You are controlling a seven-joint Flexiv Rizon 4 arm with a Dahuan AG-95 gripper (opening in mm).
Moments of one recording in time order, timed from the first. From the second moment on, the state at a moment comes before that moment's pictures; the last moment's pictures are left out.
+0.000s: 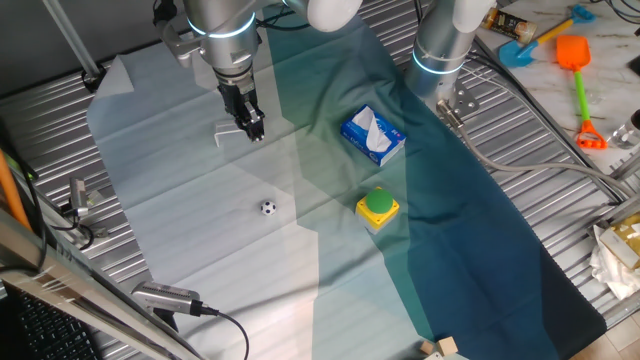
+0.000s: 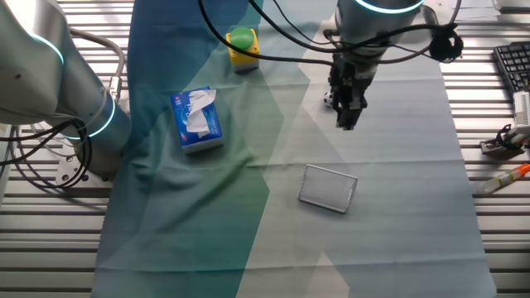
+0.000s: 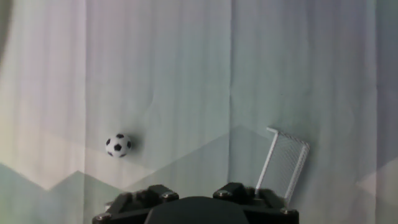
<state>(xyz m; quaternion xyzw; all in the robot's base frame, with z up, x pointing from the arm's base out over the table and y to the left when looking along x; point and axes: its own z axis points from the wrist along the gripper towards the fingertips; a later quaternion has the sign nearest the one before) 0.500 0.000 0.172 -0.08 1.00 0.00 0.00</state>
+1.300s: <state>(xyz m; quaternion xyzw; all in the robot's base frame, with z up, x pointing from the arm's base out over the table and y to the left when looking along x) 0.500 0.001 0.173 -0.09 1.00 0.01 0.00</state>
